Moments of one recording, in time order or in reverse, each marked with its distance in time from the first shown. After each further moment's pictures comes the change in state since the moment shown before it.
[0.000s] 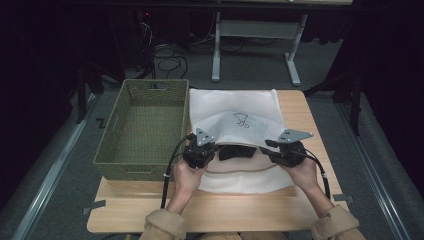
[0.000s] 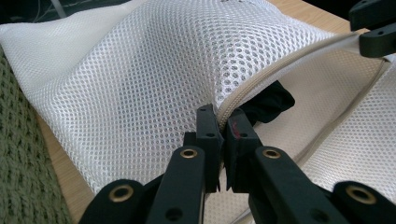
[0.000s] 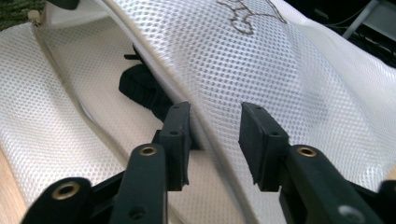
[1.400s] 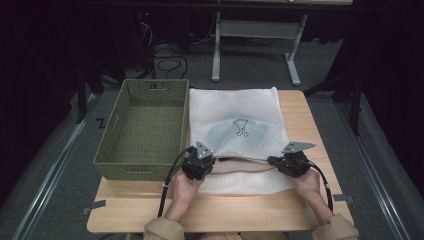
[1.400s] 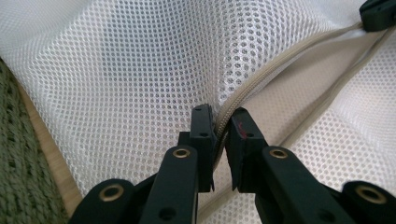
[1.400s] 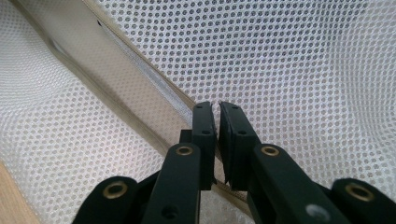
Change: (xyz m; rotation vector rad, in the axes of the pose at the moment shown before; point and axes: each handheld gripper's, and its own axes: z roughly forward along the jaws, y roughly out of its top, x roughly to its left) left arm -0.006 -0.040 0.013 0.096 0.006 0.047; right arm -0.009 -0.057 0.019 0.095 0.052 0.125
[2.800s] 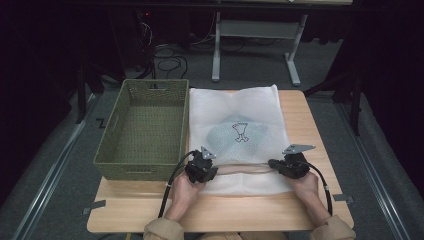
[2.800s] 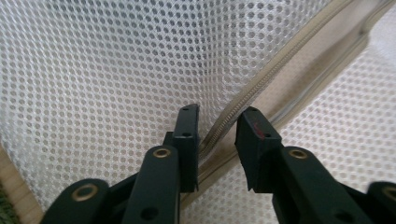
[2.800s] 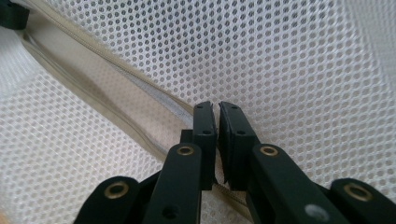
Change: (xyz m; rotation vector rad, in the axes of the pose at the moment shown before) left arm 0.001 -0.010 0.020 0.128 -0.081 -0.012; right arm -0.007 -0.015 0.009 0.002 0.010 0.101
